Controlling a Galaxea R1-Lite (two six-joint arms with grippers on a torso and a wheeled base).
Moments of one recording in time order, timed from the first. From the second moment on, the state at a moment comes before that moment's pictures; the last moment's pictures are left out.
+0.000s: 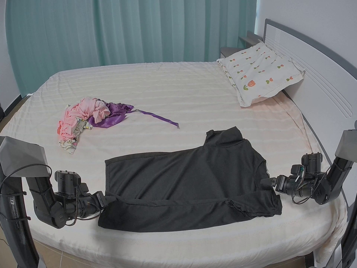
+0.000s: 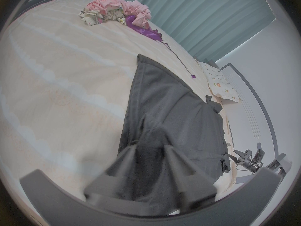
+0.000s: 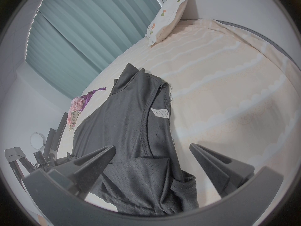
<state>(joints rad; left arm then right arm) -0.04 2.24 -0.38 -1.15 -0.36 -0.57 0.01 2.17 -0.53 -0.95 0.32 0.39</state>
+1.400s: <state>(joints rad) -0.02 2.22 -0.28 -1.22 -0.36 -0.58 0.00 2.28 -0.44 -1.23 0.48 0.30</state>
